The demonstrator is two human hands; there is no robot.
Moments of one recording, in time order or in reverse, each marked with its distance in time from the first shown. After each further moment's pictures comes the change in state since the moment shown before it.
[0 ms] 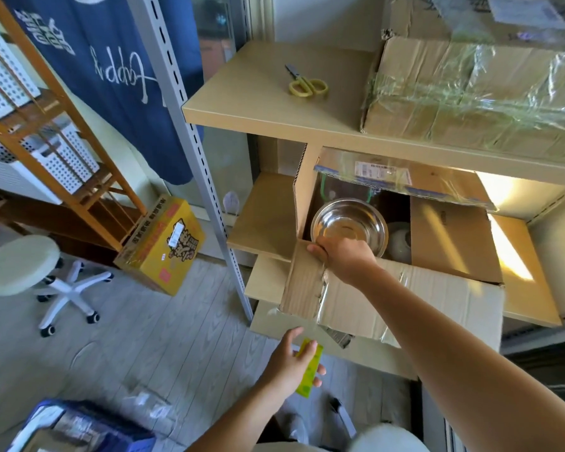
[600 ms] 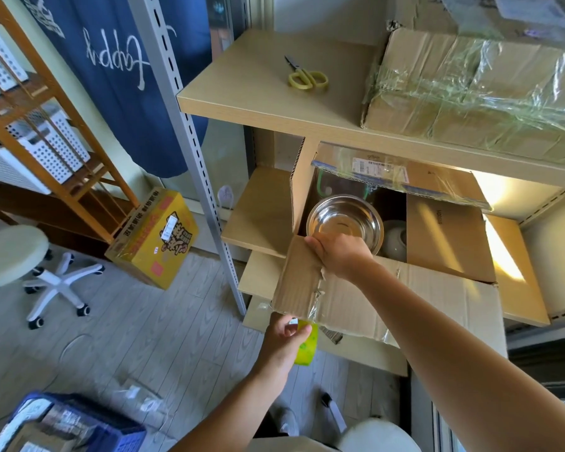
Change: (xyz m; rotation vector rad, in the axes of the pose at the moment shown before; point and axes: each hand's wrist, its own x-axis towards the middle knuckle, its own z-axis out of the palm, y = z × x) left_hand 0.021 0.007 0.002 -0.114 0.172 0.145; right_hand 0.000 0.000 -0.002 0.033 -0.022 0.012
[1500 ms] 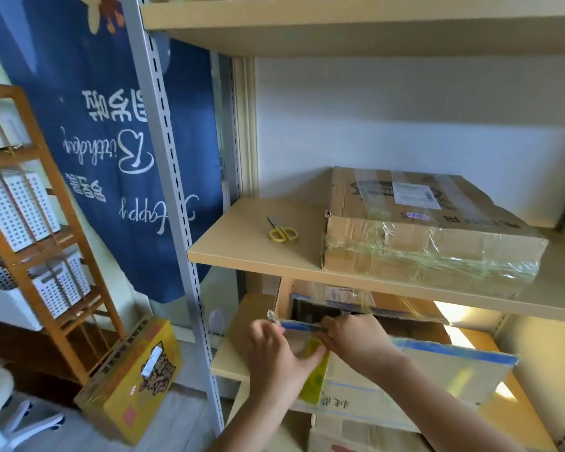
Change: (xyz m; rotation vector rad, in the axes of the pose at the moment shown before) left_hand -0.013 0.190 0.023 0.823 0.496 0.837; right_hand -0.060 0.002 -0.126 -0.316 0.265 -0.117
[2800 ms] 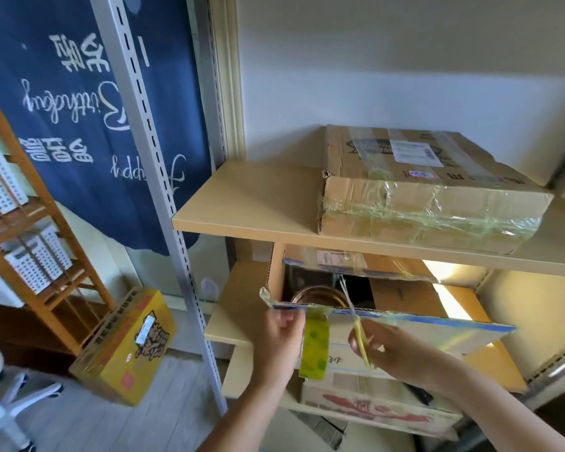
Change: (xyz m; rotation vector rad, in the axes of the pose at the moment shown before) left_hand -0.017 0.006 -0.009 -0.660 -0.265 -0.422; right_hand -0.079 0.017 0.000 0.718 -0.349 0.187
